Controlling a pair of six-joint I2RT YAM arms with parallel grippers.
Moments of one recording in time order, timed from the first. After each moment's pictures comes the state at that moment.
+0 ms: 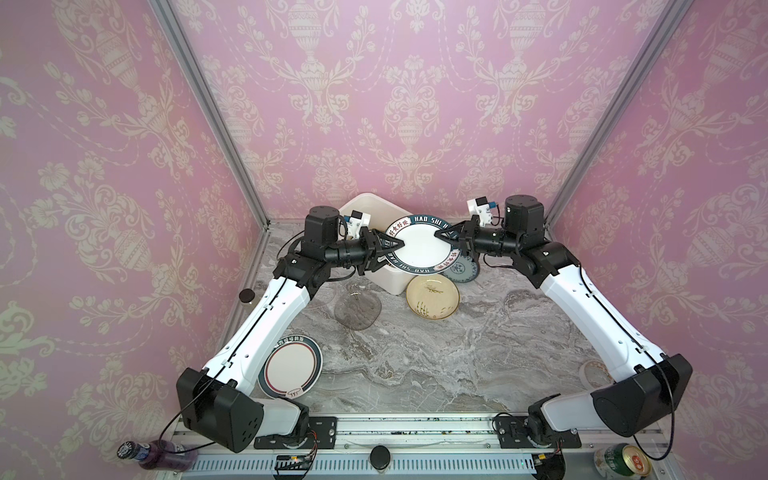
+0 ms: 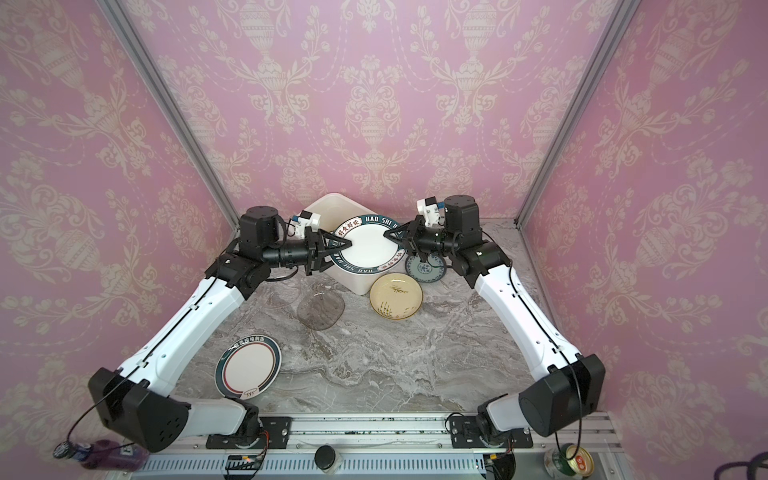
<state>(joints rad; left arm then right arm) -0.35 1.36 1.36 -0.37 0.82 -1.20 0.33 1.42 1.46 -0.38 -0.70 1.11</state>
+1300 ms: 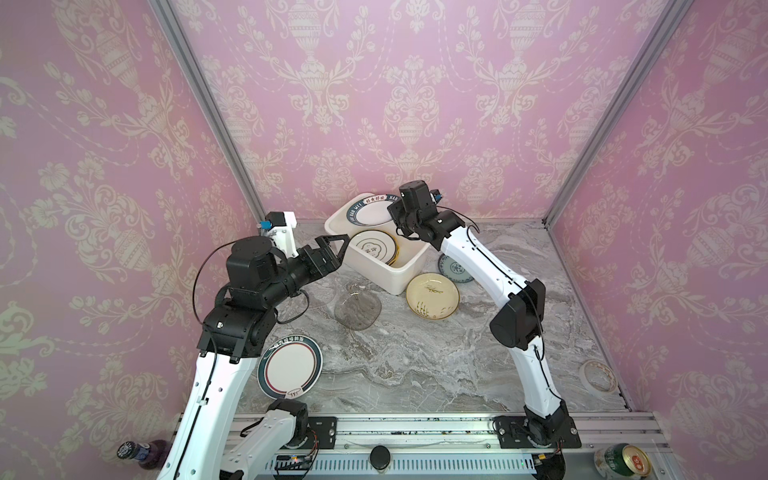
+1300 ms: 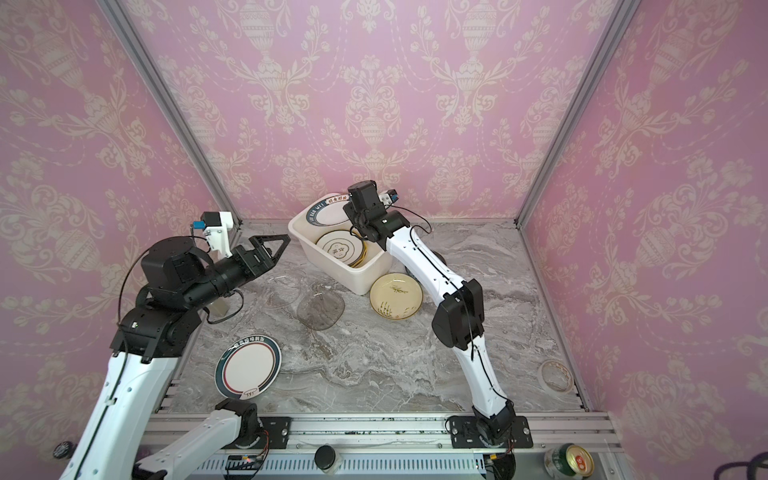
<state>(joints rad) -0.19 0.93 1.33 -0.64 0.37 -0.71 0.61 2.26 2.37 -0.61 0.22 1.40</state>
